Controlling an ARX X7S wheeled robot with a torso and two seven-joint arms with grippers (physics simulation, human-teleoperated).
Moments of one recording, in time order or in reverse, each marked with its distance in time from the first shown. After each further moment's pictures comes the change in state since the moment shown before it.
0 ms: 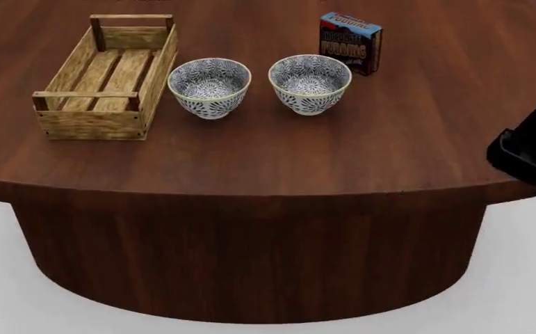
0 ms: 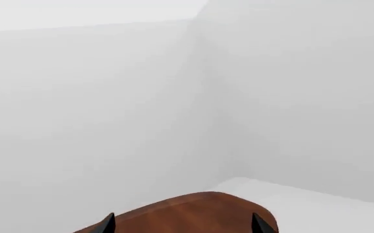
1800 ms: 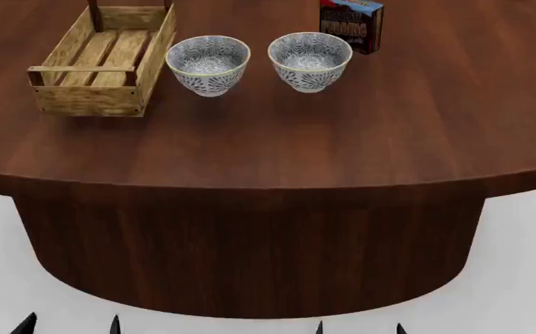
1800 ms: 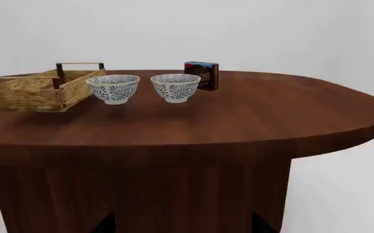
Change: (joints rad) left arm 0.202 1.016 0.352 -1.029 1.093 0.490 1.165; right arm -0.570 -0.279 -0.311 0.752 -0.515 -0.919 -0.539
